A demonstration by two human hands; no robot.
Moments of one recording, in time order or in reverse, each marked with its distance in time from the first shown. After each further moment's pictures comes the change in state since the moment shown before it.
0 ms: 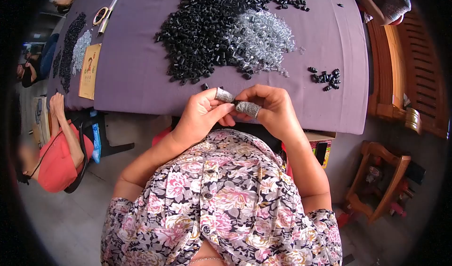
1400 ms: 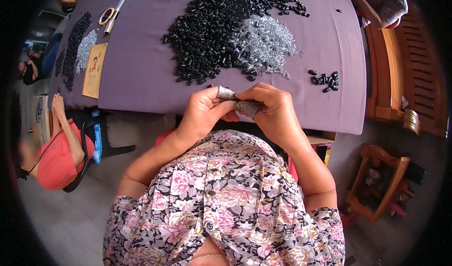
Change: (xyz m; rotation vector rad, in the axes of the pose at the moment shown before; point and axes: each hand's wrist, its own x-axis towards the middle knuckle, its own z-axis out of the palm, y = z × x) left_hand -0.003 0.009 0.001 -0.058 0.009 0.122; right_hand -0.009 -0.021 0.020 -0.465 0.097 -0.247
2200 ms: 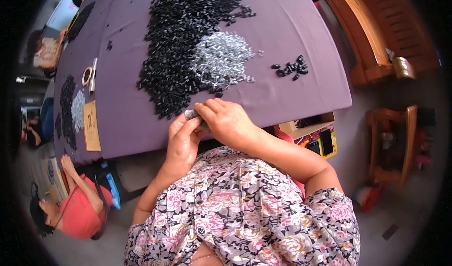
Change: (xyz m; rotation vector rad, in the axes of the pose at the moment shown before) left_hand 0.002 -0.003 0.006 -0.297 0.091 -0.070; right_hand 0.012 0.024 0.027 -0.622 0.213 -0.538
